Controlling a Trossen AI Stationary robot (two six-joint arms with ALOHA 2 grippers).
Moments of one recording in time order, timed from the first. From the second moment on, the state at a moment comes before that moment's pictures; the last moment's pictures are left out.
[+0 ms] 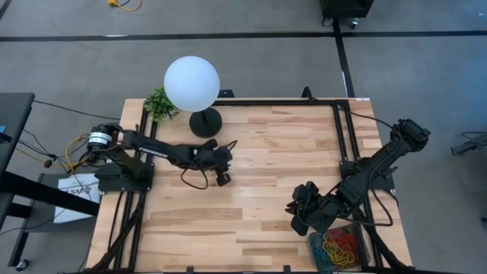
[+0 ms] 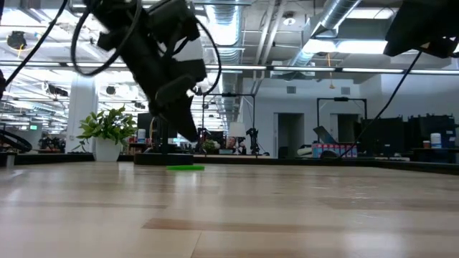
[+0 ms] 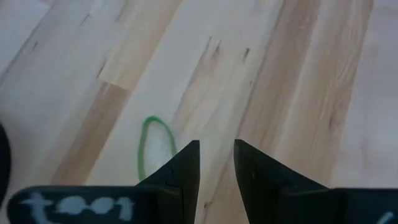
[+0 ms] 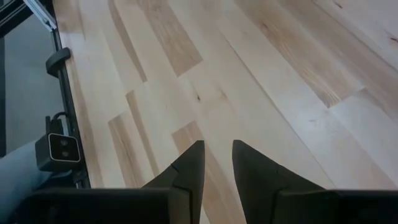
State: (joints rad) left arm 0.00 1.60 0.85 -0.16 -0.27 -0.29; right arm 0.72 1.40 0.94 -0.53 0.47 1.09
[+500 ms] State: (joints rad) left arm 0.08 1.60 0.61 0.19 -0.28 -0.36; right arm 0.70 1.40 0.94 -0.54 0.47 1.09
